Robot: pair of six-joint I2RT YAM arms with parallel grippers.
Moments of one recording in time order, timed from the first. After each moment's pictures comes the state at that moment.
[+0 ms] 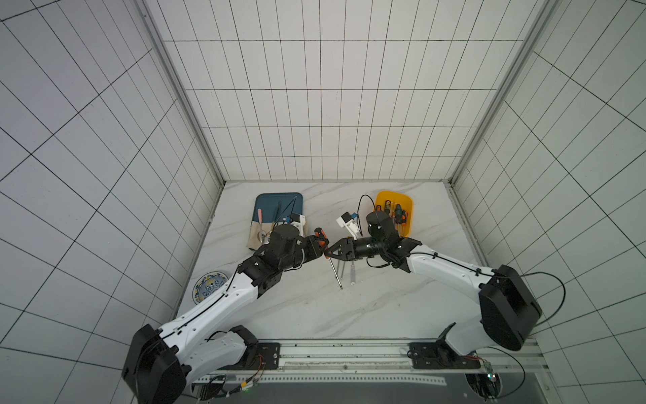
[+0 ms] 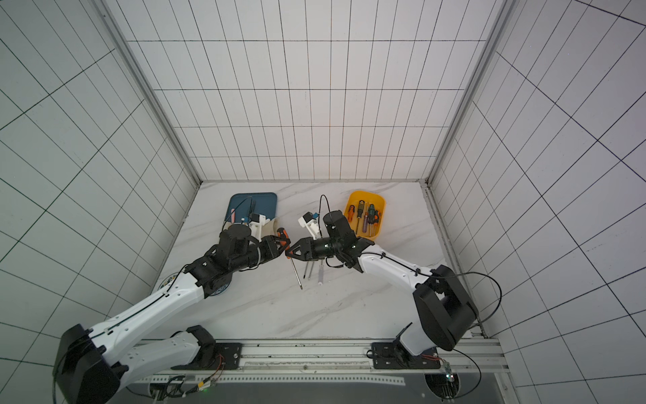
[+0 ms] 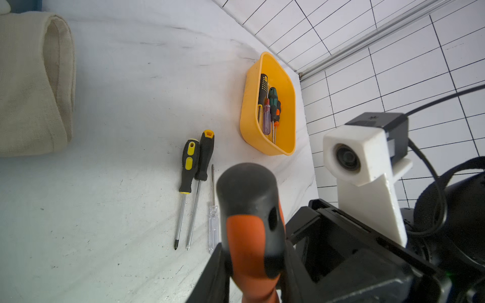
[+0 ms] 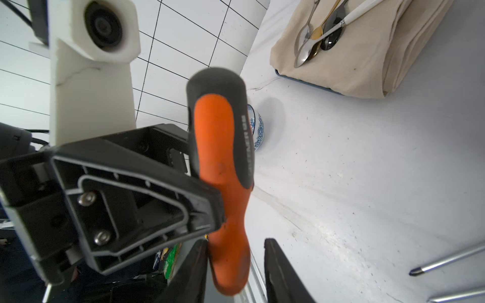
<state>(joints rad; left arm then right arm) -0.62 1.08 0.78 -0.18 0.20 -0.92 0.80 1.51 0.96 0.05 -0.79 0.71</state>
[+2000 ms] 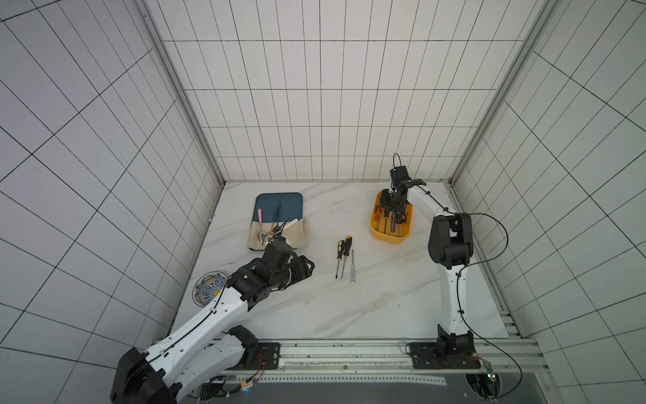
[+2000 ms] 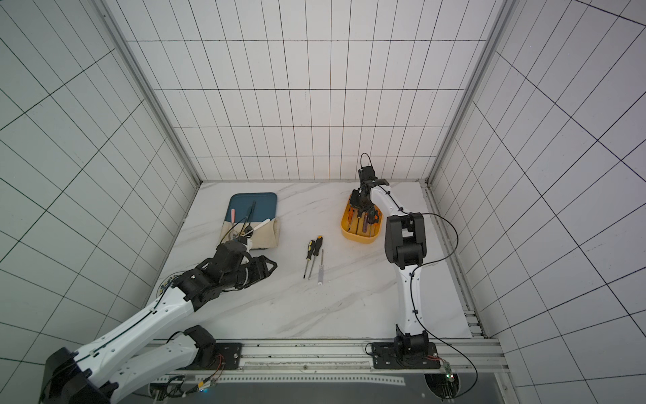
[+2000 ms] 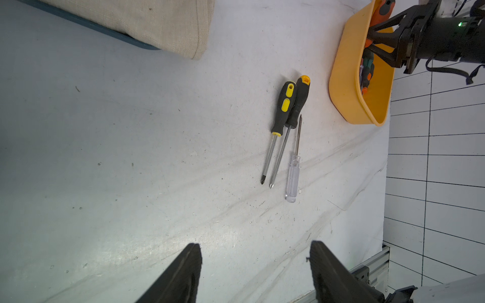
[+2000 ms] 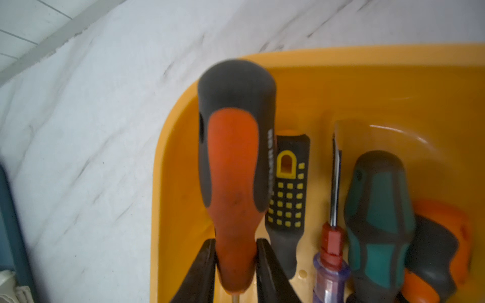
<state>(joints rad) -0.59 0.93 0.67 -0.54 0.14 -0.94 0.28 2.31 2.00 -0.78 -0.12 0.46</state>
